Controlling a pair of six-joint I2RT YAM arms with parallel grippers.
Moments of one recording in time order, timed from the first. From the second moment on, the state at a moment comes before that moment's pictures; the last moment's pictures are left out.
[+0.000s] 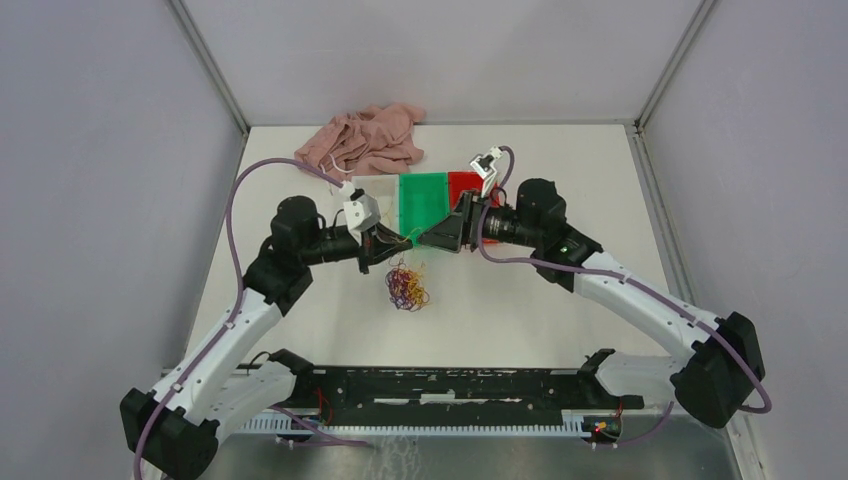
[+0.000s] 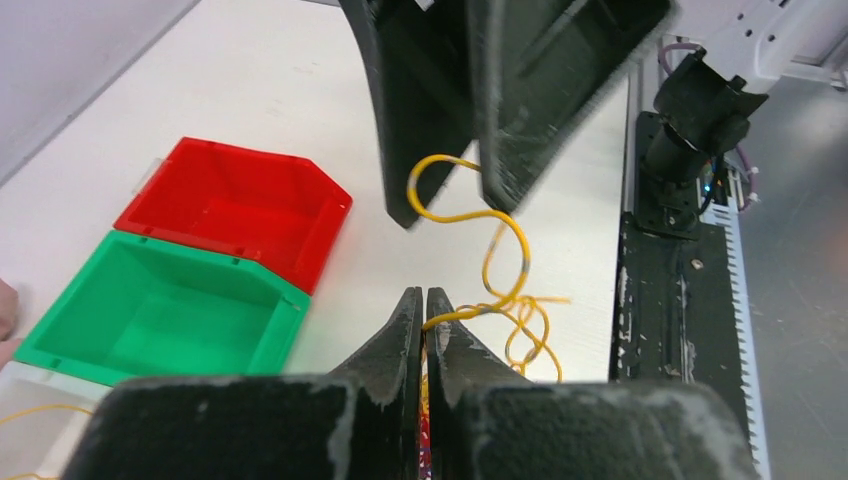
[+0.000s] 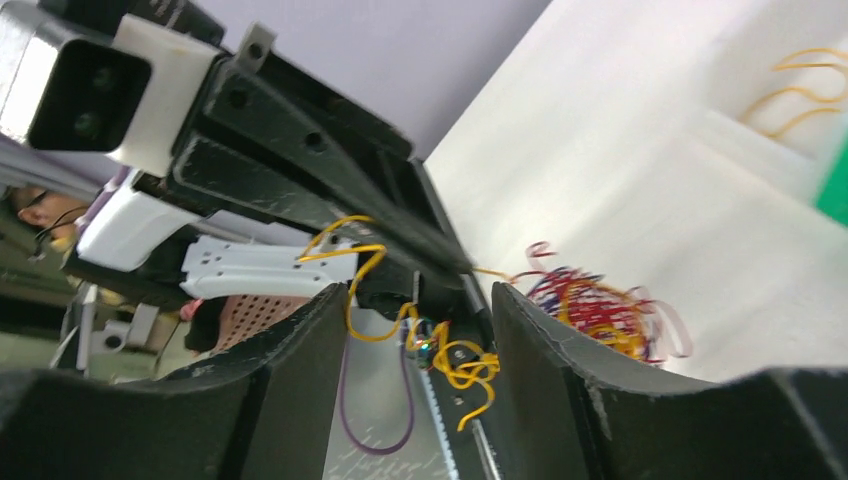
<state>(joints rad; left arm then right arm) -0.46 0.91 0.80 -0.07 0.83 0.15 0.72 1.23 0.95 0.18 -0.60 0.81</state>
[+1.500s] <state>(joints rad) -0.46 0.90 0.86 -0.13 0.87 0.15 0.77 1.32 0.82 0.28 -0.51 0.70</state>
